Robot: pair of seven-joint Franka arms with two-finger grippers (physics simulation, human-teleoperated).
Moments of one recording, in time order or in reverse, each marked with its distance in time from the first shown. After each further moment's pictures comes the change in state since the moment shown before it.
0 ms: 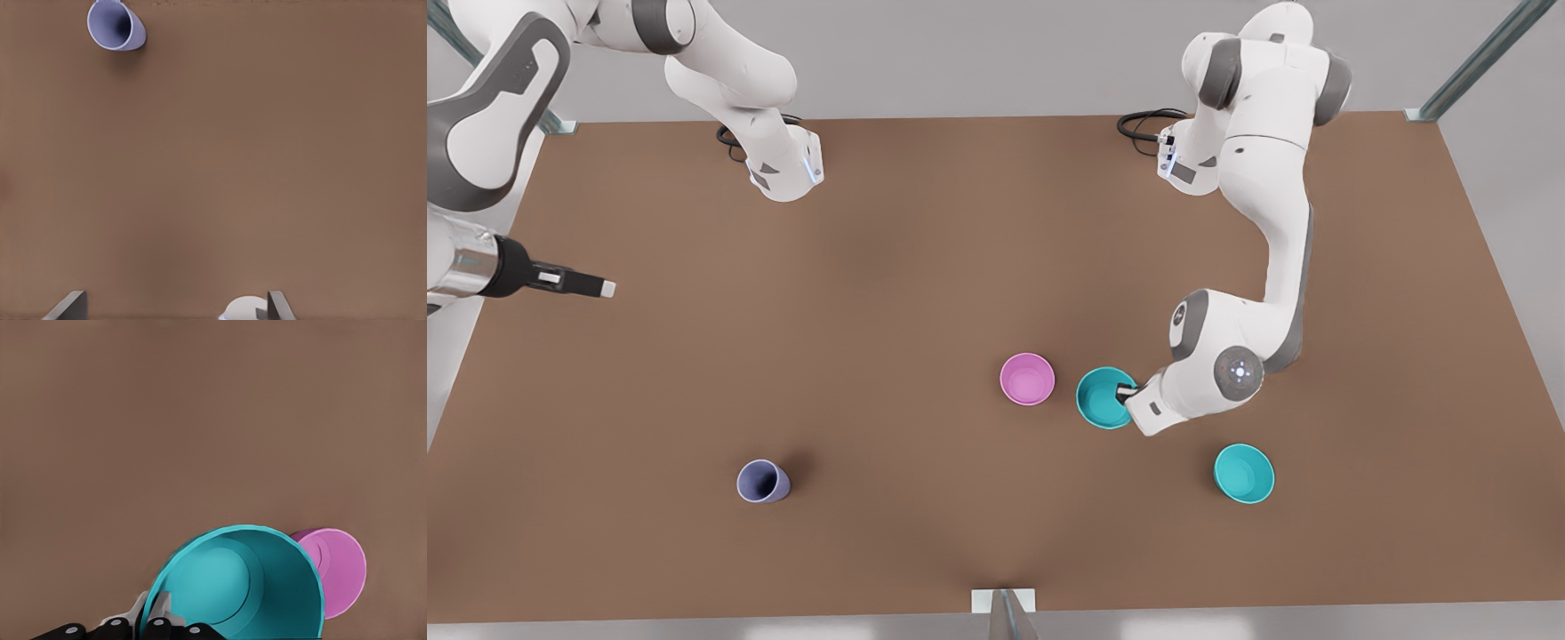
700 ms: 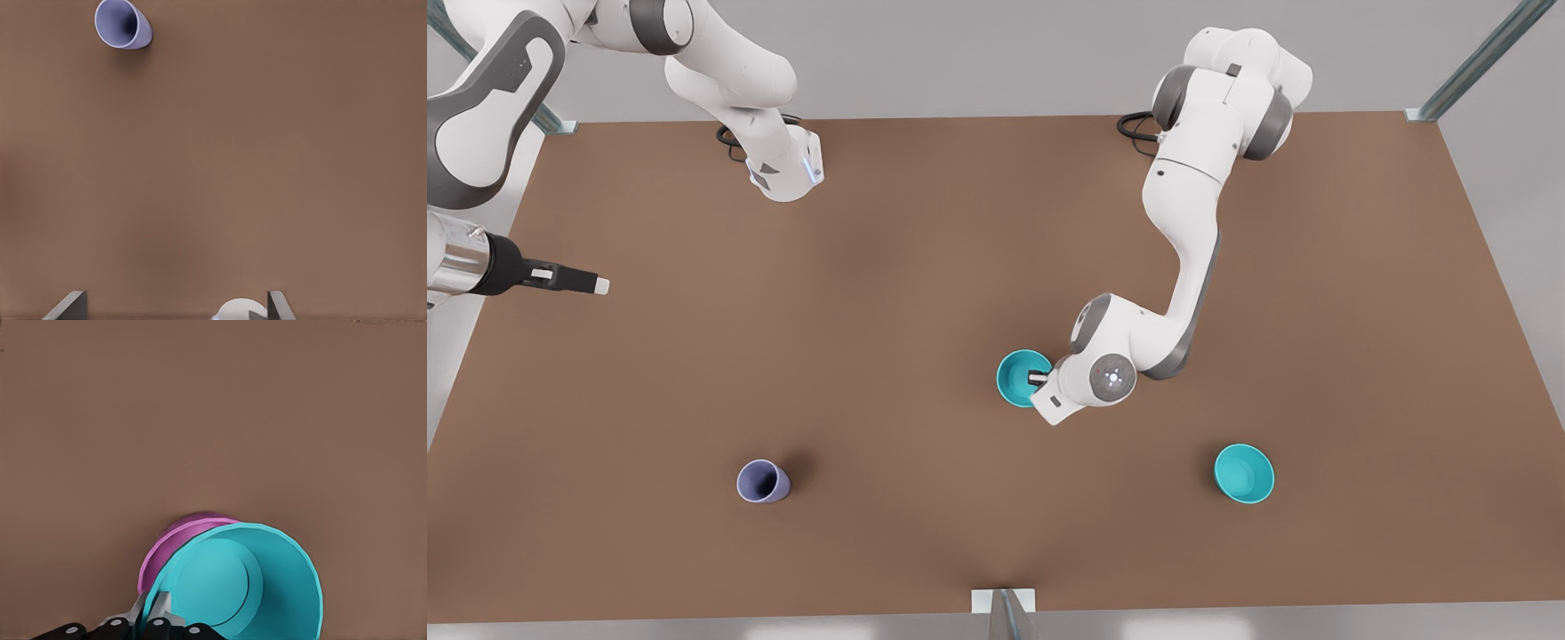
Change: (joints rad) left arm -0.155 0.172 -0.020 0.096 -0.072 -0.050 -0.336; right arm -0.012 0.001 0.001 0.007 0.002 -0.003 -0.055
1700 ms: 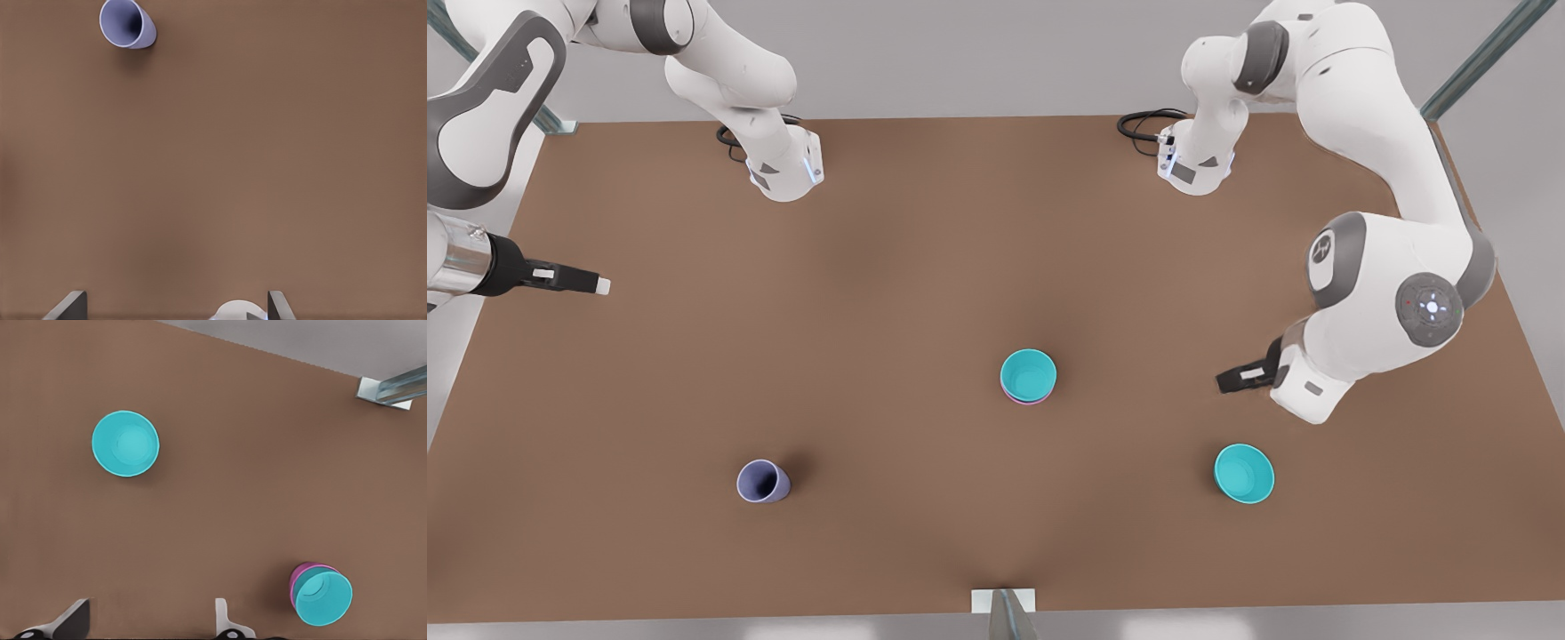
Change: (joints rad) left arm 0.364 -0.320 0.023 0.199 0.231 -0.424 -0.053; right arm 0.001 0.000 0.003 0.000 -0.001 0.003 -0.016
